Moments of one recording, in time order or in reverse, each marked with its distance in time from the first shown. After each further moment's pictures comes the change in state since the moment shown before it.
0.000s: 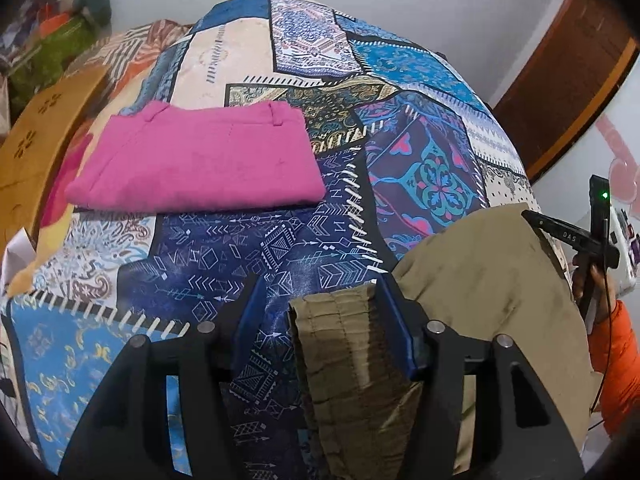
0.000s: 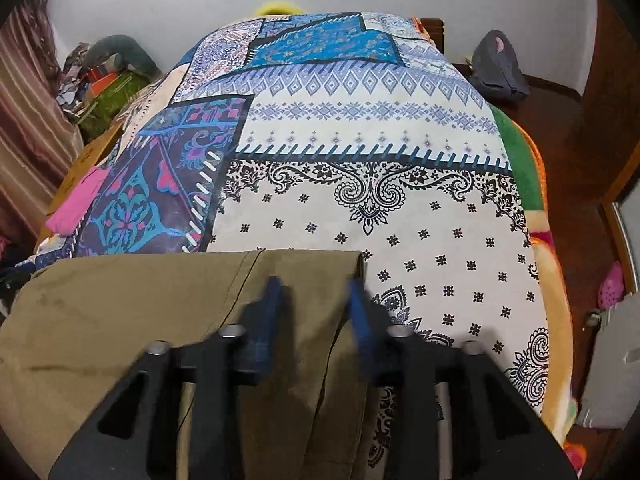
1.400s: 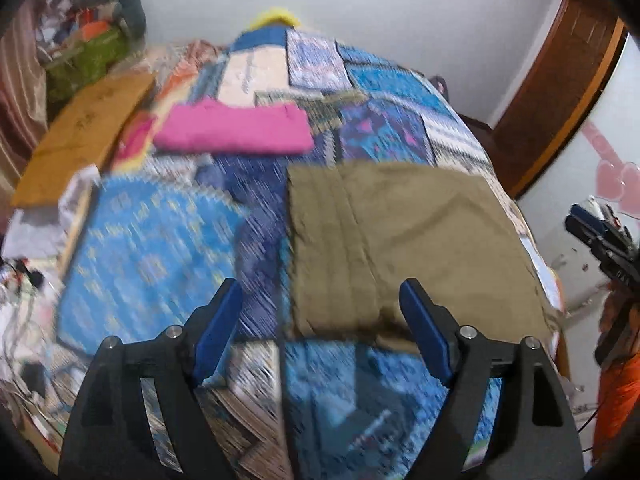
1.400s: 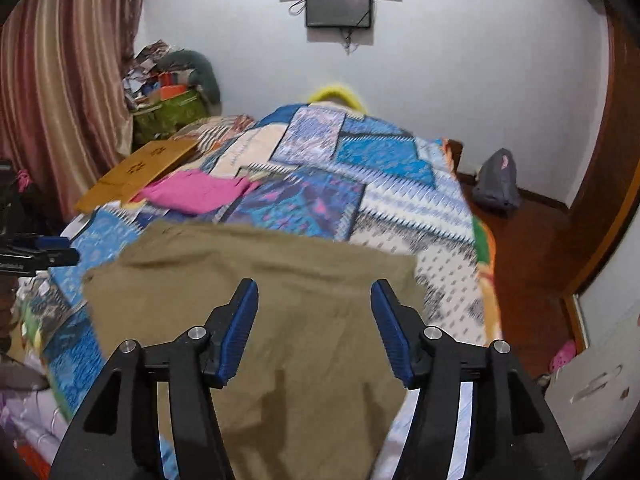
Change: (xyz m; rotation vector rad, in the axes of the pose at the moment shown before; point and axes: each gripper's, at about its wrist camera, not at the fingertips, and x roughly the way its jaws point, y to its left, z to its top) left arm -0.129 -0.039 -0.125 -0.038 -0.082 0.026; right arm -0.175 0.144 -0.102 -0.237 -0.239 -0.032
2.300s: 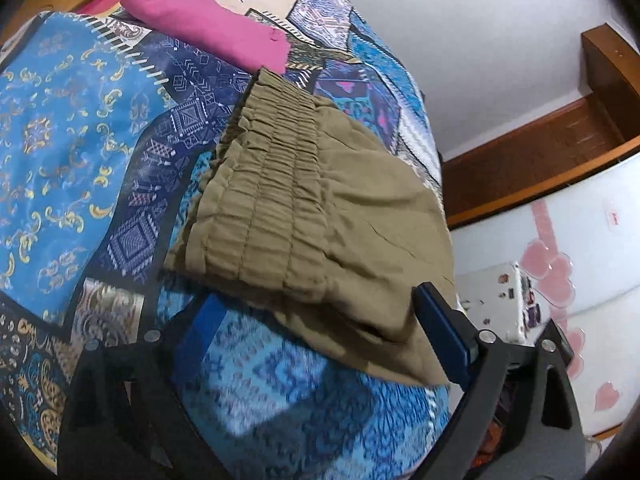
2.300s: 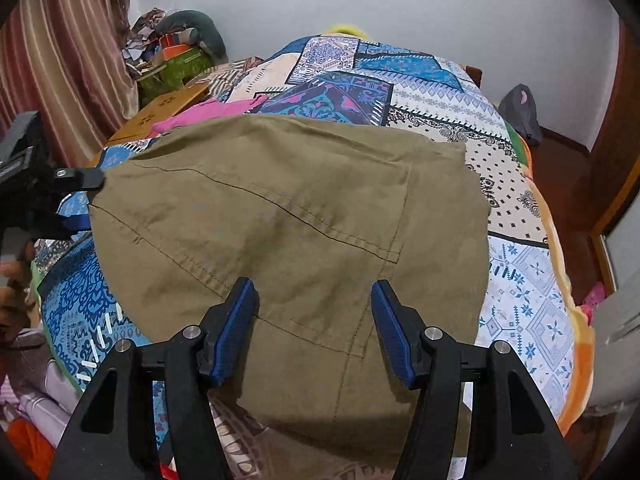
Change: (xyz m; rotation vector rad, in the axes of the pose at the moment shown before) left arm 0.064 0.009 -0.010 -0.385 0.103 -0.327; right arm 0.030 0.013 -0.069 0.071 0.152 0.065
